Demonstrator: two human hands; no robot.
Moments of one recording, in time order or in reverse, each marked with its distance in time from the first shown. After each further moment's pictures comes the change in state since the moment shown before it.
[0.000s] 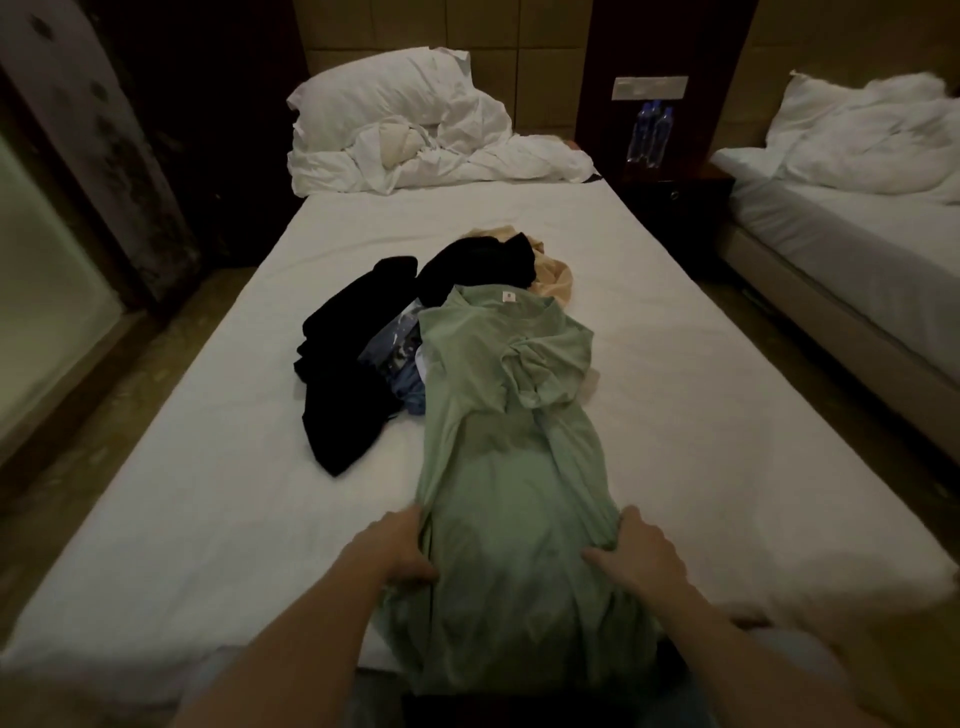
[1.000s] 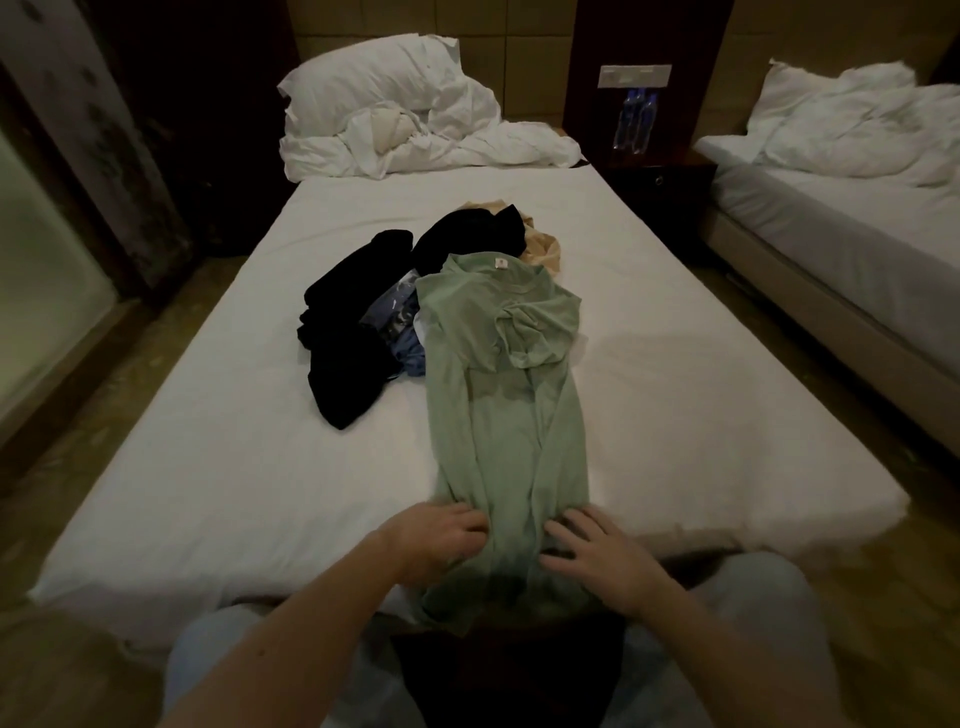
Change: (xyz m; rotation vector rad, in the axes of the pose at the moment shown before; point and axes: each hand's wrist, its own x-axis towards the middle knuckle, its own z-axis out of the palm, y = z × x) left_hand -0.015 0.002 0.054 0.758 0.154 0.915; right_hand -0.042 0.031 0.048 -0.979 -0.018 -0.868
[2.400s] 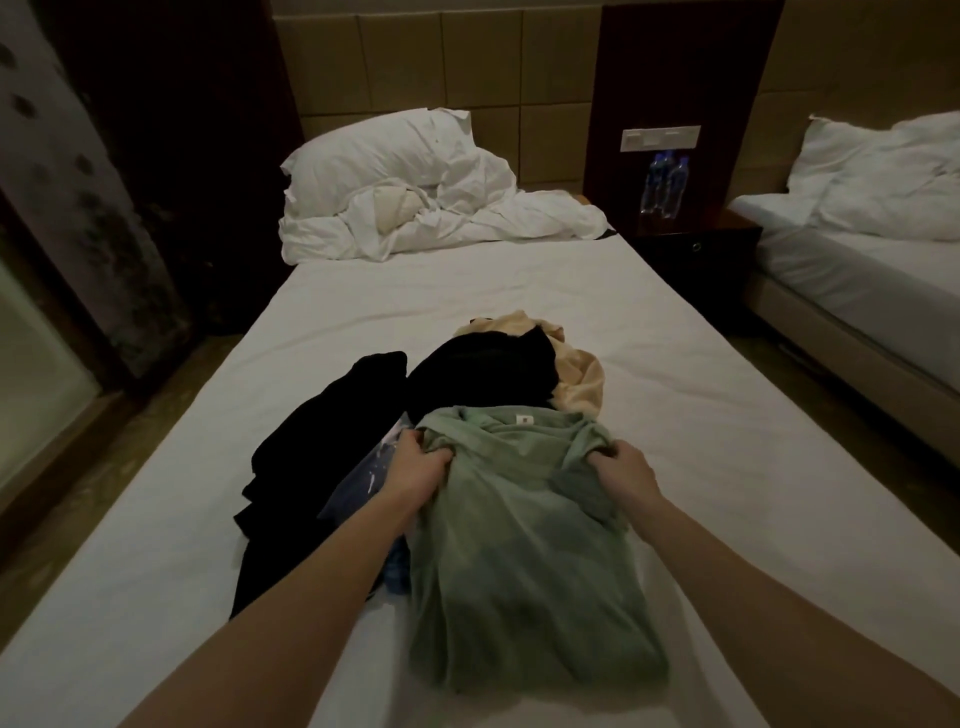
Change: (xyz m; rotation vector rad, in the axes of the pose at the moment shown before) left_hand 0.159 -0.298 -0.117 -1.369 0.775 -1.058; right_hand 0.268 0.266 -0.134 1.298 0.471 0.900
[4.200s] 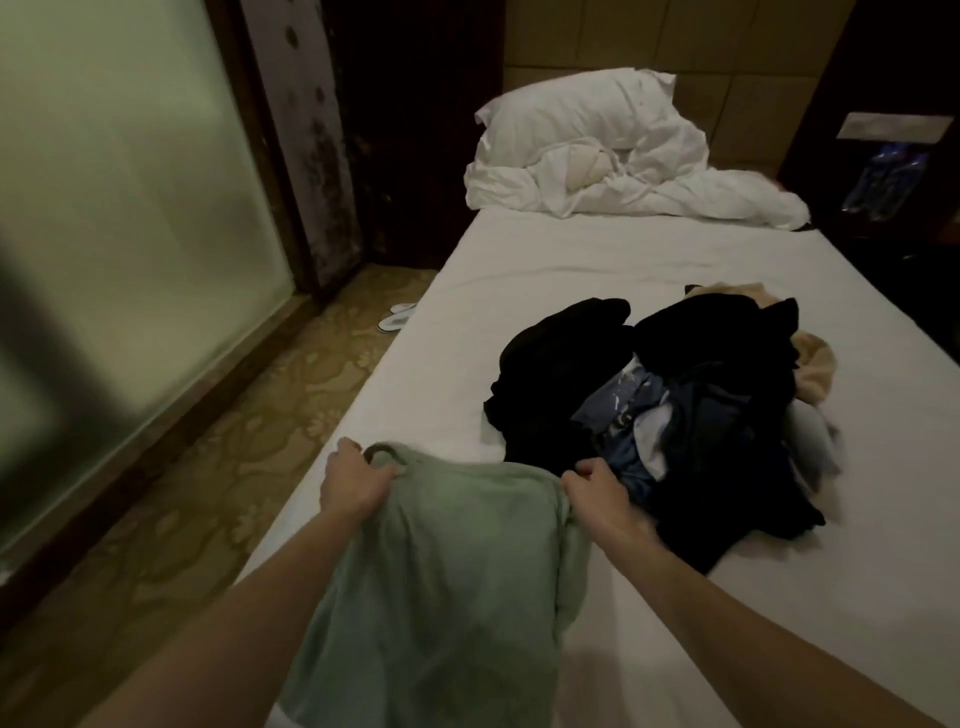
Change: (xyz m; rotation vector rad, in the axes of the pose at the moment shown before) left_hand -0.130 -0.174 -0.310 0.331 0.445 -0.301; right_hand -0.208 -0.096 0.242 -0.001 -0.286 -0.050
